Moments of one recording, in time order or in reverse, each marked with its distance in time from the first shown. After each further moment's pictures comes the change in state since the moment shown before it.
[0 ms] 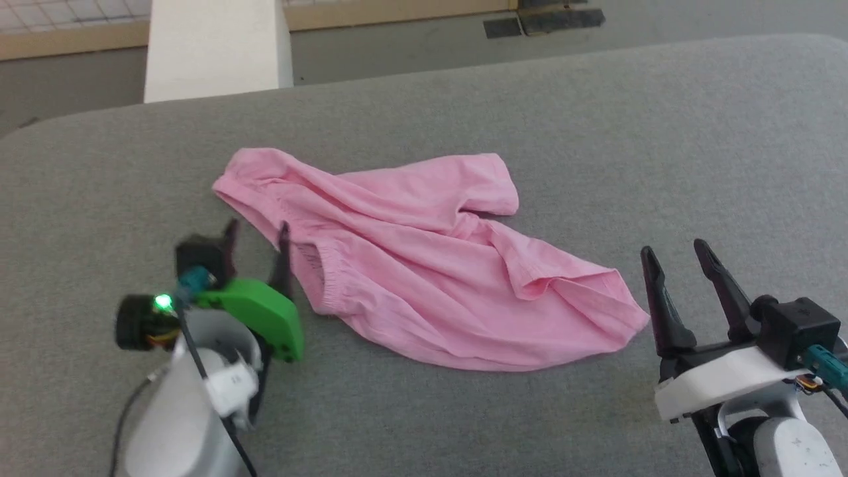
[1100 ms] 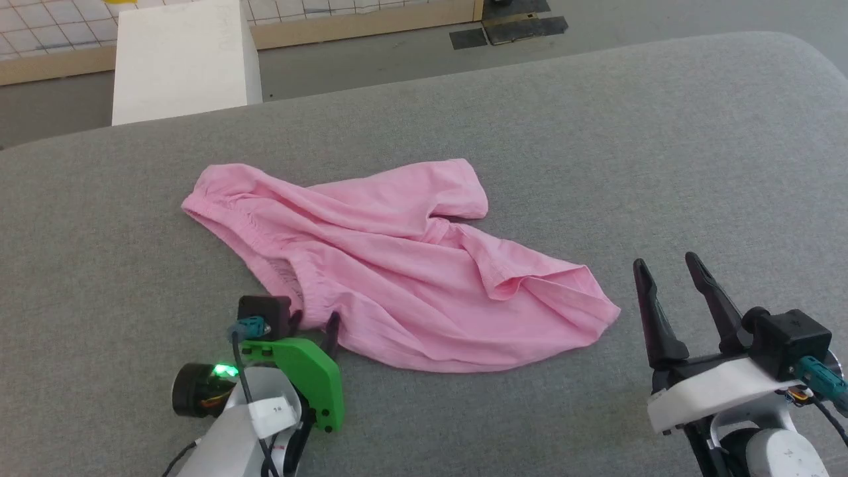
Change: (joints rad) left arm 0.132 -0.048 -0.090 -0.022 -0.080 -0.005 0.177; right arm 0.032 0.021 0.005 -0.008 0.004 0.000 0.003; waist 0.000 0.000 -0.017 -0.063
